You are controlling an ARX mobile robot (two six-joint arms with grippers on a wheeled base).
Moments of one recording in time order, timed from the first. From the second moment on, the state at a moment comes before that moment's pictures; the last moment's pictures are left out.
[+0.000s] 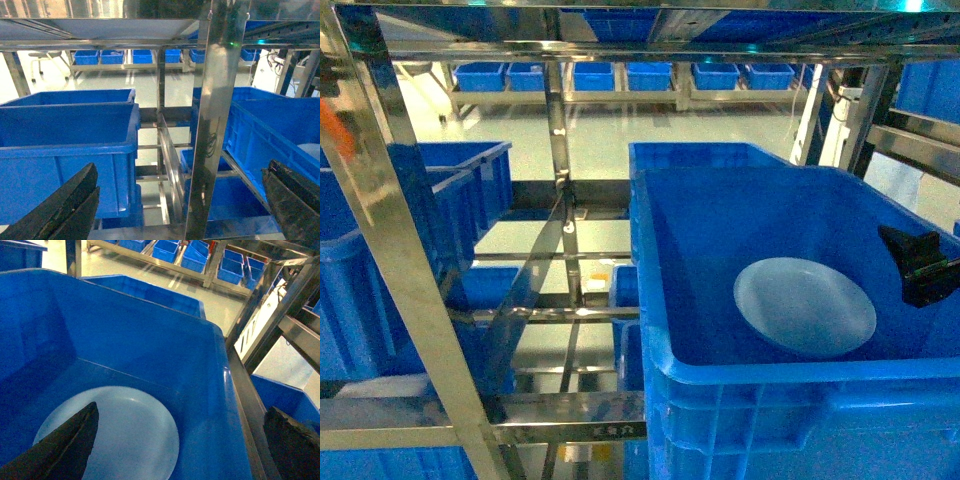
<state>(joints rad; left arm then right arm) 0.00 0.01 0.01 0.00 0.00 0.00 -0.10 2.16 0.81 1.19 -0.33 -0.29</state>
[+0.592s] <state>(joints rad) 0.00 0.01 0.01 0.00 0.00 0.00 -0.02 1.76 0.33 1.29 -0.01 -0.02</state>
